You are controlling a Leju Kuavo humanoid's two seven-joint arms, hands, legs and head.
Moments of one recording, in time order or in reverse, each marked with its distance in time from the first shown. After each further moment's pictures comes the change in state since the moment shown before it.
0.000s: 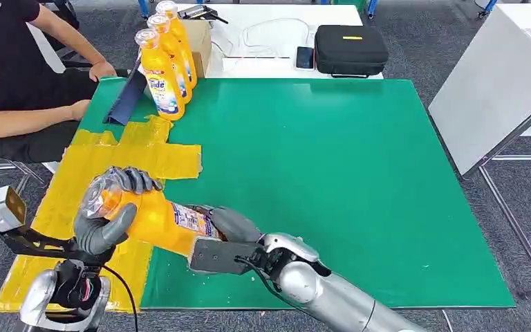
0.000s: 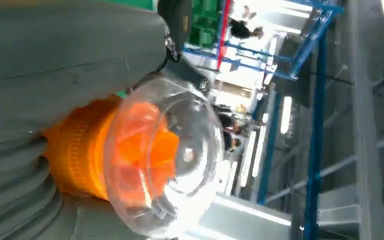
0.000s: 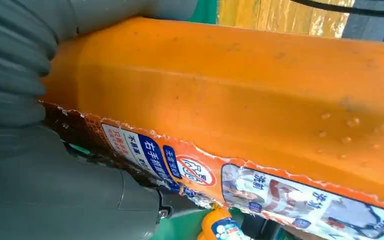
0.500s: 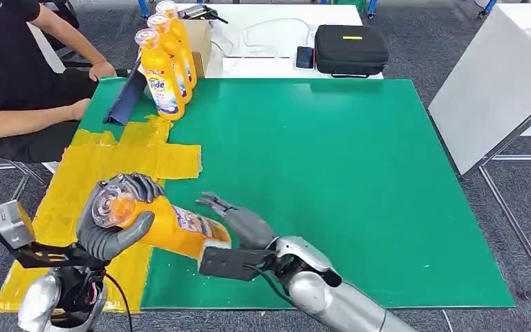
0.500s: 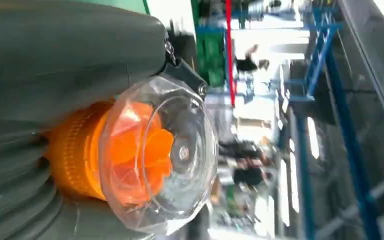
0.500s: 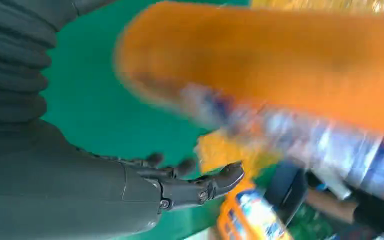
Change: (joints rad) left arm 0.027 0.013 0.011 -0.037 -0.327 0.072 -0.081; right arm 0.078 -0.055 -0.072 -0.098 0.135 -0.084 0.050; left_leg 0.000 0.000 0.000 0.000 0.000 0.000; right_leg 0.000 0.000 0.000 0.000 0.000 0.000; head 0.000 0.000
